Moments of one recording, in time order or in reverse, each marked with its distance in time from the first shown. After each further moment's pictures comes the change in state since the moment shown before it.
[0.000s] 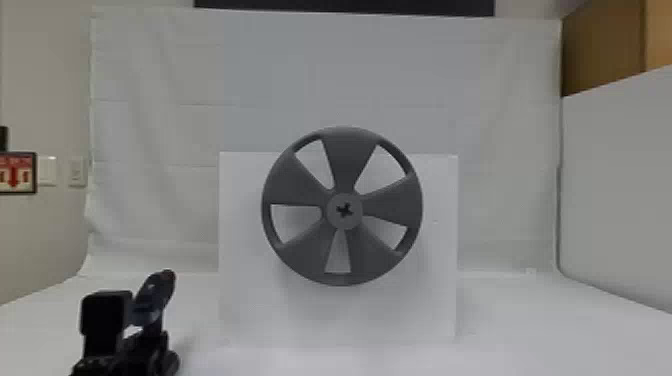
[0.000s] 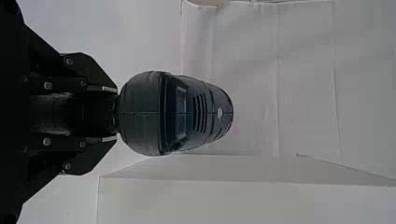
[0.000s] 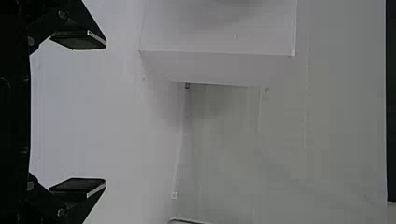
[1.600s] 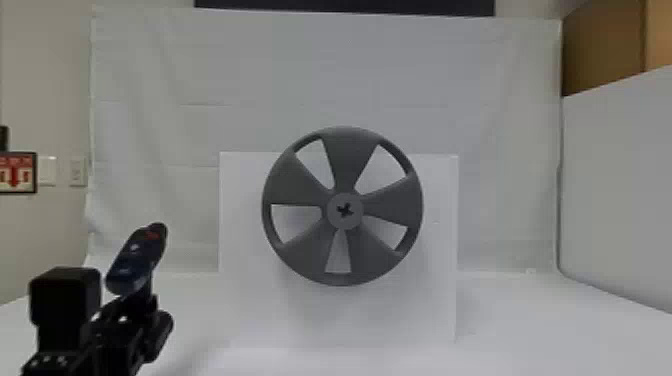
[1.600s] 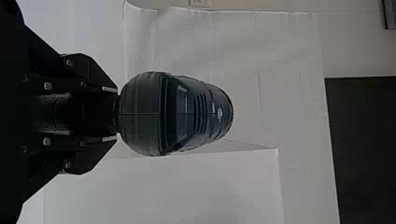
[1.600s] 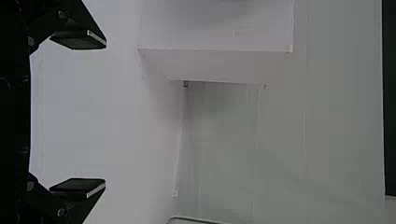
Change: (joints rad) left arm 0.171 0.045 -0.030 -0.399 0.016 -0.007 0.022; right arm 0.001 0.002 -0.021 0.003 -0.012 0.000 0.000
